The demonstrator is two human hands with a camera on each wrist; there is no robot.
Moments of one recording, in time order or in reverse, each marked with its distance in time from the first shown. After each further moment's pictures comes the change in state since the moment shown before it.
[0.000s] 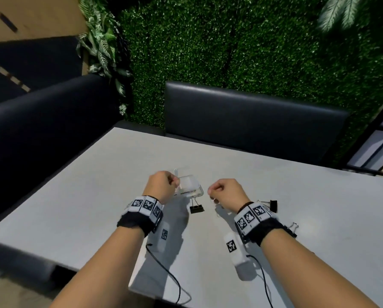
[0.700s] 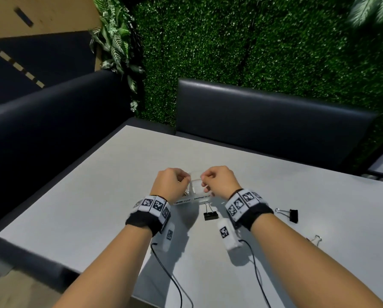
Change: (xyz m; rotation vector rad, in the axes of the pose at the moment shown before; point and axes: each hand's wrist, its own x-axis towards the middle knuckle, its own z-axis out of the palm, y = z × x) left_hand 0.022 -0.009 -0.013 -0.023 0.081 0.074; right_hand 0.055 -0.048 0.047 0.039 -0.063 -0.068
